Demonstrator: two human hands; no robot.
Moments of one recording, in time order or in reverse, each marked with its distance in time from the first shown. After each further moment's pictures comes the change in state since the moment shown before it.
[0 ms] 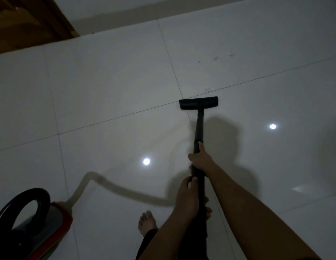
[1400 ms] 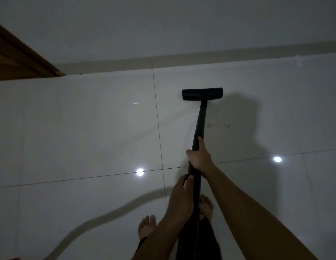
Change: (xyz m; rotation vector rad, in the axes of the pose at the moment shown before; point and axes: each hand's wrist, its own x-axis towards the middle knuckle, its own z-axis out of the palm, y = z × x) left_hand 0.226 0.375 0.144 -0.021 0.116 0.110; right_hand 0.233 -0.332 -0.240 -0.093 -0.005 -0.108
